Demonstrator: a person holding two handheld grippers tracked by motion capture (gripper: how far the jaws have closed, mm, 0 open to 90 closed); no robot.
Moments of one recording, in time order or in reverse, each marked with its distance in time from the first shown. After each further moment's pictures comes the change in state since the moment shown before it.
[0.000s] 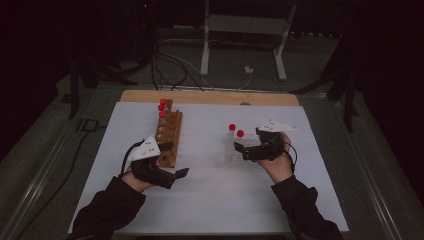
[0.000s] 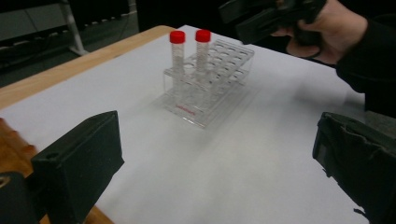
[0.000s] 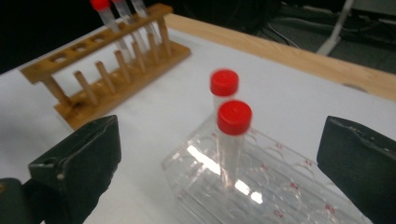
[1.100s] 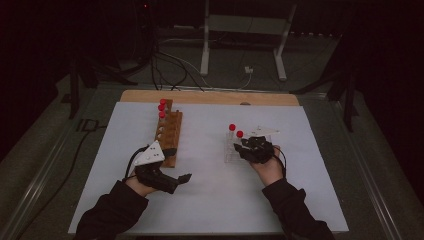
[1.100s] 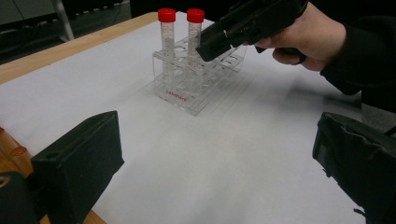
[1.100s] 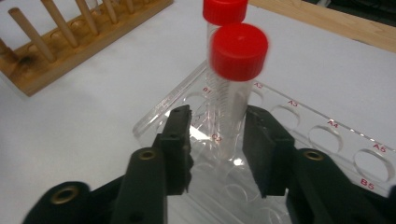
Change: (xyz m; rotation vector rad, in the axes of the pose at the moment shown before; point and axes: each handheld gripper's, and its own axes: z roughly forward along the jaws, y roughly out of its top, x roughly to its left) left arm -0.003 -0.011 0.008 0.028 -0.012 -0.008; right arm 0.005 -0.021 0.034 0.132 -0.079 -0.023
